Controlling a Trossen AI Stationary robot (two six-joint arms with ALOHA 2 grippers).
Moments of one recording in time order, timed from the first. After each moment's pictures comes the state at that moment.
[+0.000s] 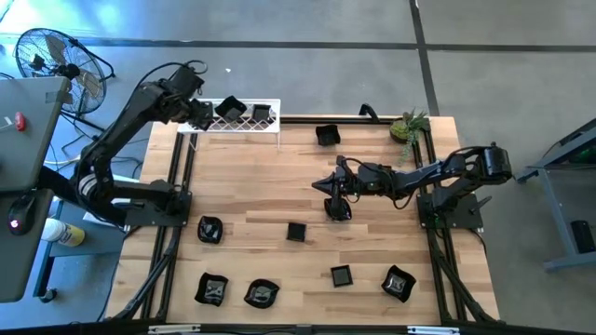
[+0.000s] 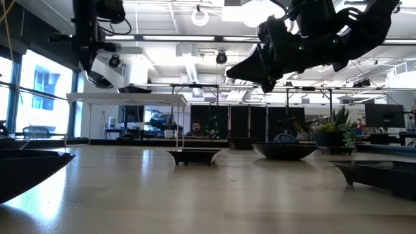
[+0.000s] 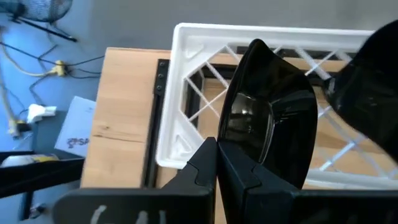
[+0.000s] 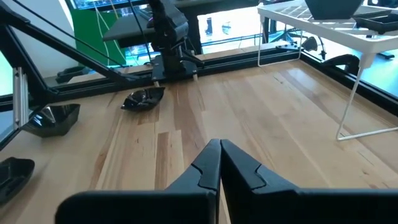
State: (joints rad) left arm 0.99 1.19 1.29 -1.25 -0.42 -0.59; right arm -0.08 1.51 0.54 0.78 0.01 0.16
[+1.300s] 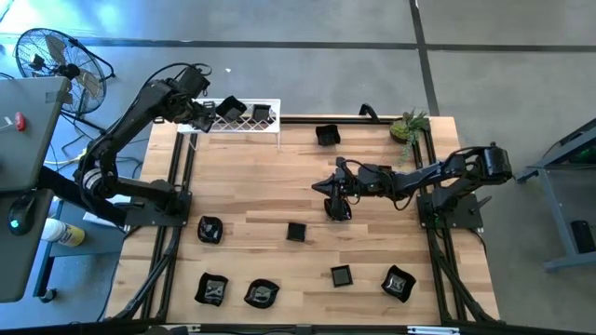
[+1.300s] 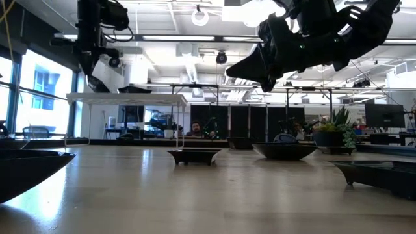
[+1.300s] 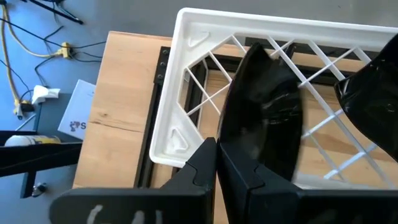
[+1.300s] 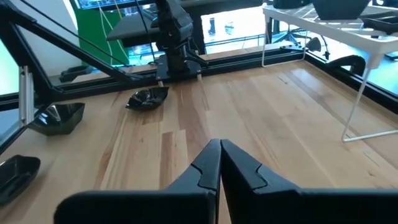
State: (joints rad) left arm 0.99 1.24 1.29 -1.27 -0.43 -0.68; right arm -0.06 1.51 0.54 0.79 0.01 0.15
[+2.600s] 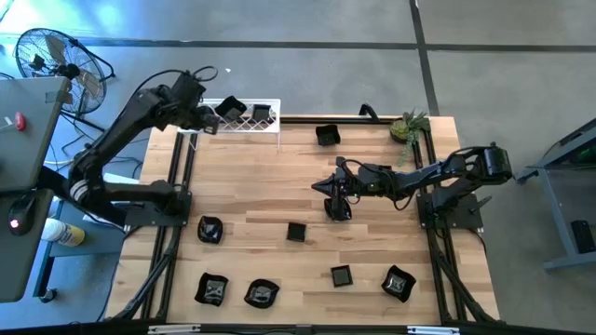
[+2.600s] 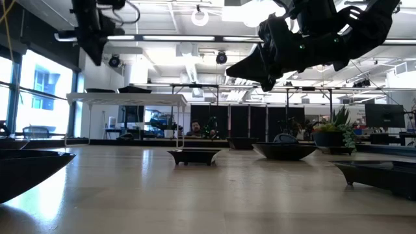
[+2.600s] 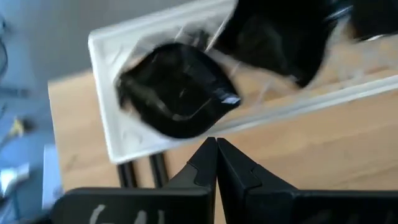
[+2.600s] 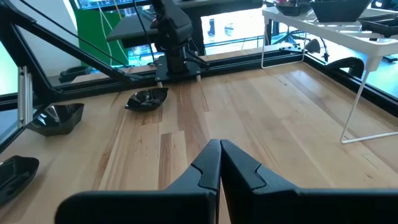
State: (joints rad) left arm 0.85 1.11 1.29 -1.24 -0.29 -0.36; right arm -0.06 1.51 0.54 0.79 0.01 0.14
